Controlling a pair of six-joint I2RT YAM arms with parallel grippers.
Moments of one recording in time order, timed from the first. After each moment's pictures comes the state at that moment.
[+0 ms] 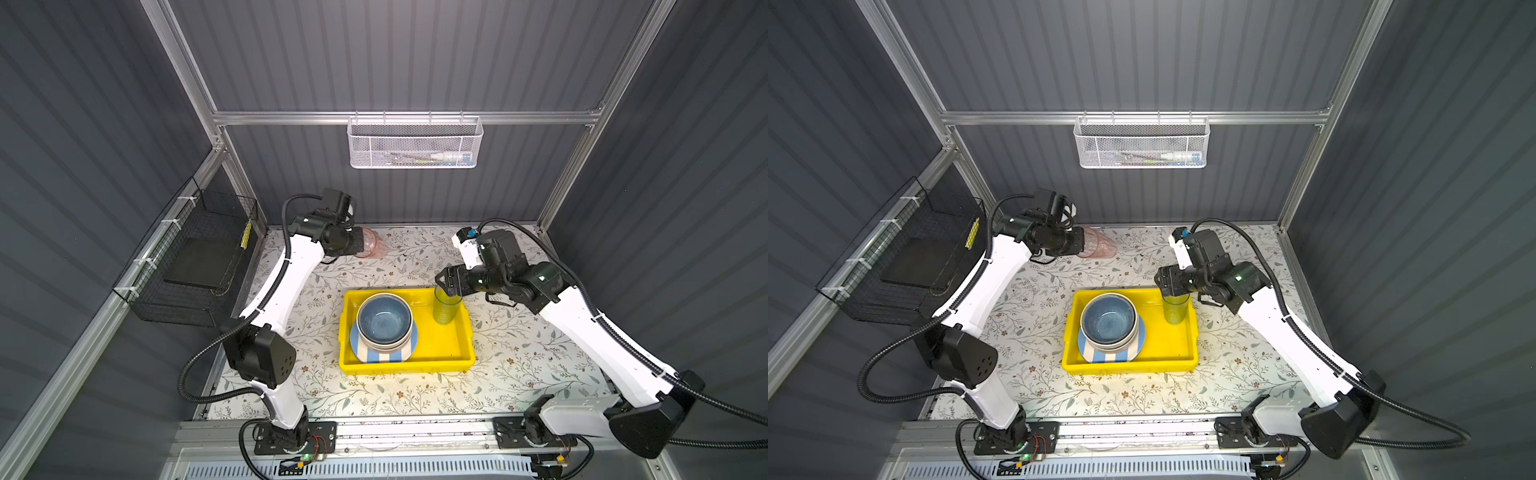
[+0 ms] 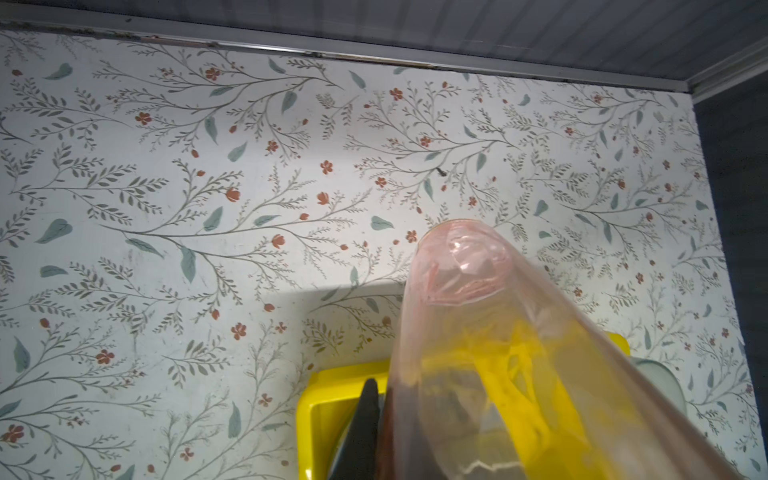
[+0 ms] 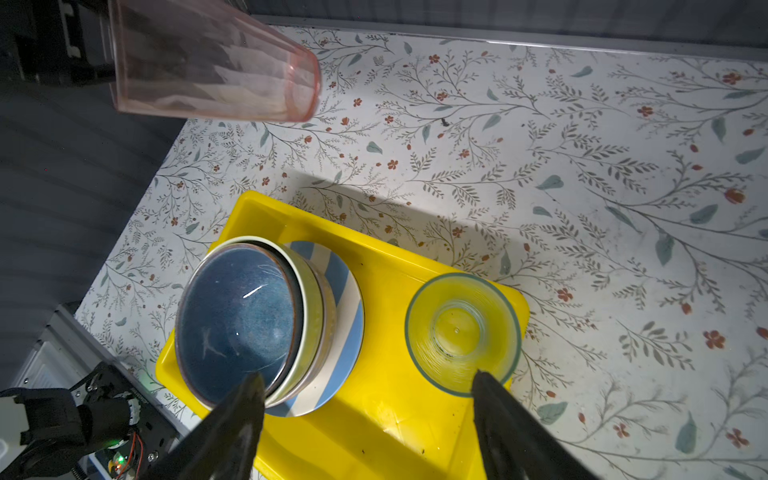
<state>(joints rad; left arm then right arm) -0.41 1.72 1.88 -1.07 0.02 -0.35 0.60 1.32 1.42 -0.81 -0.11 0.29</state>
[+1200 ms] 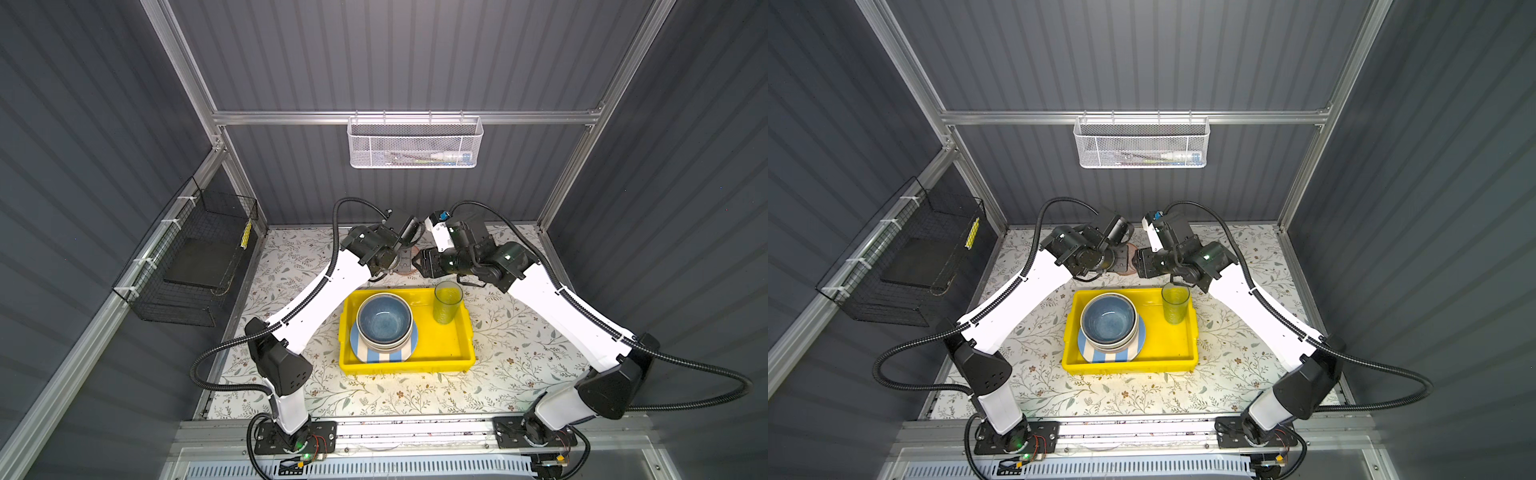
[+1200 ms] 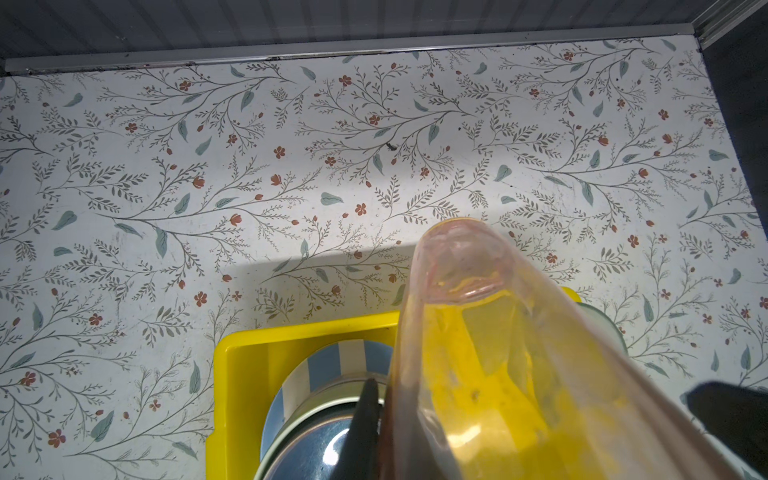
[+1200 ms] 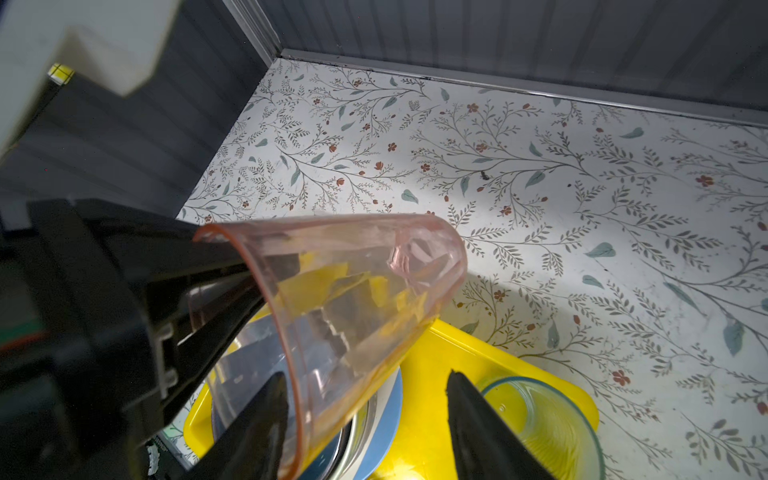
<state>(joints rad) -0.79 1.79 2.01 -1.18 -0.32 -0.55 0.68 1.55 1.64 -0.77 -0.03 0.32</state>
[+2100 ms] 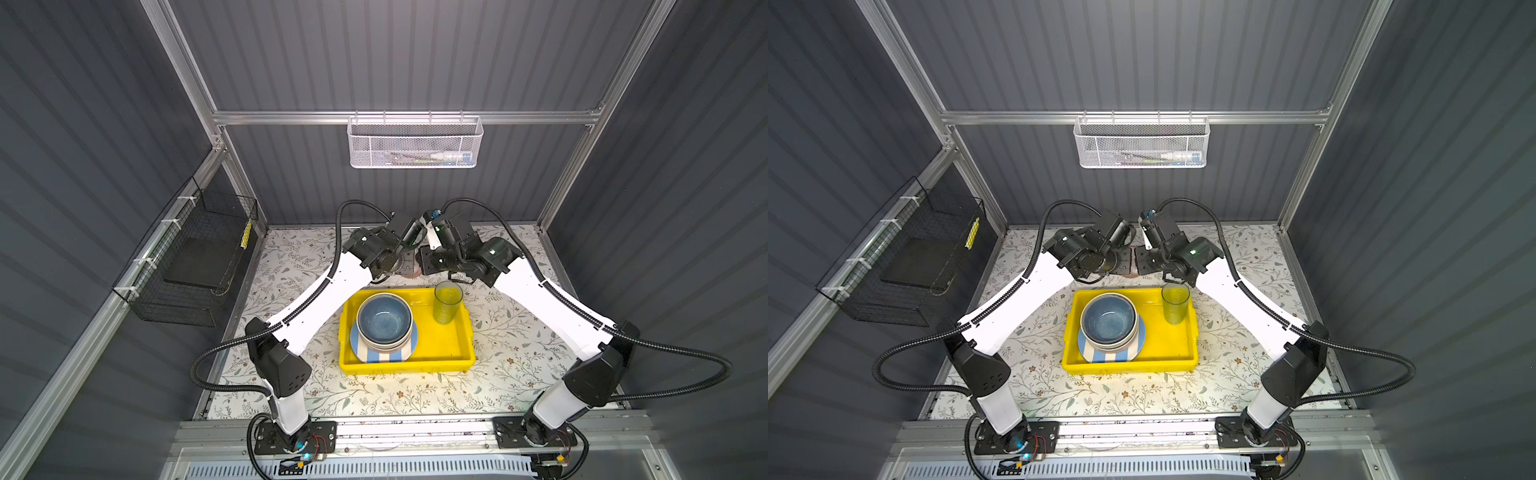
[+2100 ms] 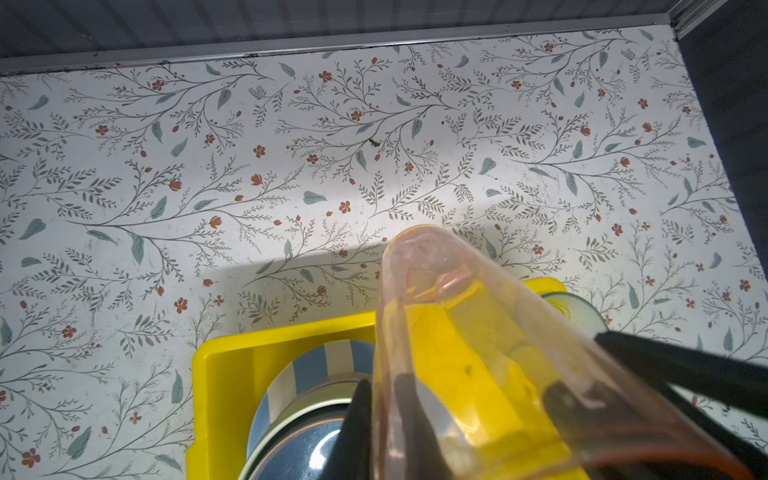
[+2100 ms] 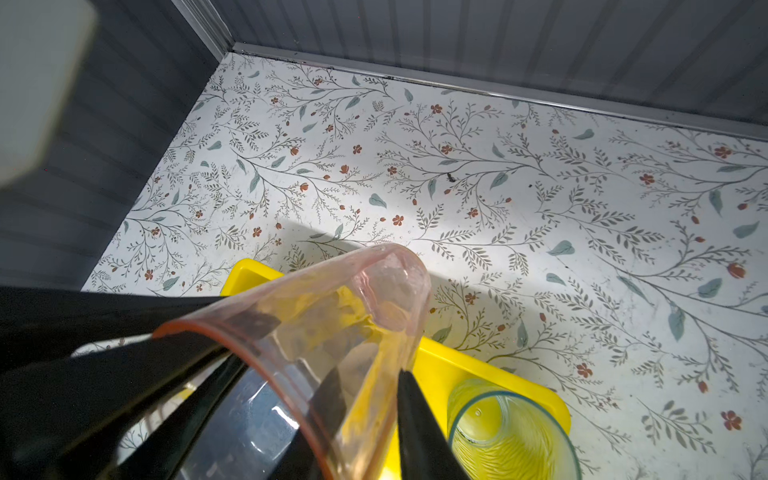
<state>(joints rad) -0.79 1.78 1.97 -1.13 -0.28 -0.53 0.71 1.63 1.71 -0.82 0.09 0.34</state>
